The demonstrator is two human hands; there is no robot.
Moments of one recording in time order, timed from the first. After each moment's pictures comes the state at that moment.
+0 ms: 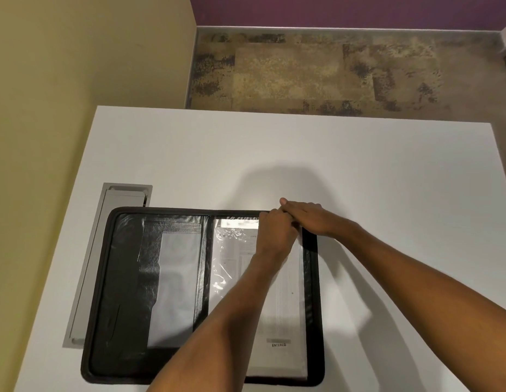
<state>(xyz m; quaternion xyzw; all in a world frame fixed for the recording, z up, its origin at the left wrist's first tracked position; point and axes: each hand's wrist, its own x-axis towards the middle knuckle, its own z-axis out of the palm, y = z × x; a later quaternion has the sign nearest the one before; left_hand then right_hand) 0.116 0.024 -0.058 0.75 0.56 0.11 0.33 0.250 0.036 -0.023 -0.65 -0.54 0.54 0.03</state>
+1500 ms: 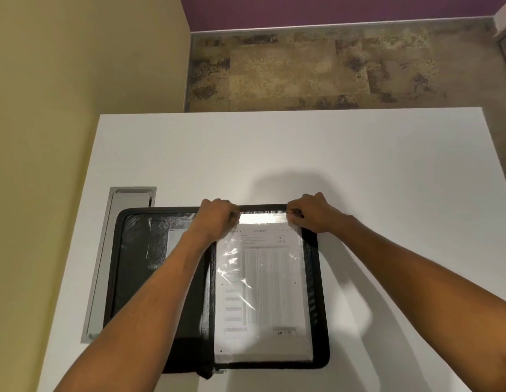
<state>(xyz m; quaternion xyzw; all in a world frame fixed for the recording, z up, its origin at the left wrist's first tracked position) -0.026 0.093 -0.053 0.86 0.46 -0.10 0.20 0.263 0.023 -0.043 -0.61 -0.71 0.34 -0.04</state>
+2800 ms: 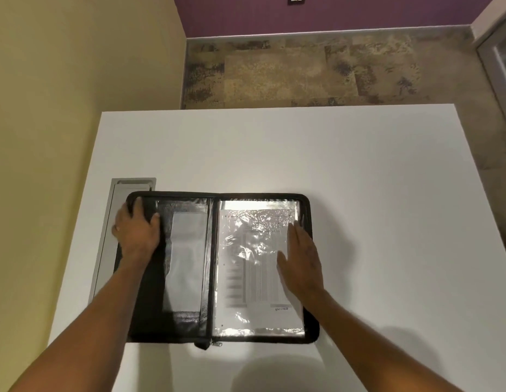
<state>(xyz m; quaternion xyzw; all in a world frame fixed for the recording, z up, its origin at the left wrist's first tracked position) -0.178 0.047 -0.042 0.62 0.77 0.01 0.14 0.160 -0.149 -0.046 -0.80 -0.52 0.26 0.12</state>
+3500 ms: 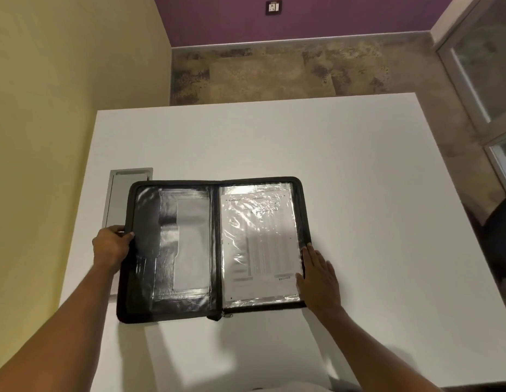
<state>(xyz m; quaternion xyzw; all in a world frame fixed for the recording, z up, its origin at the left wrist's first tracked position) -0.253 -0.011 -0.023 0.49 0.80 0.08 0.32 0.165 -0.282 -0.049 -0.83 -0.49 0.26 0.00</state>
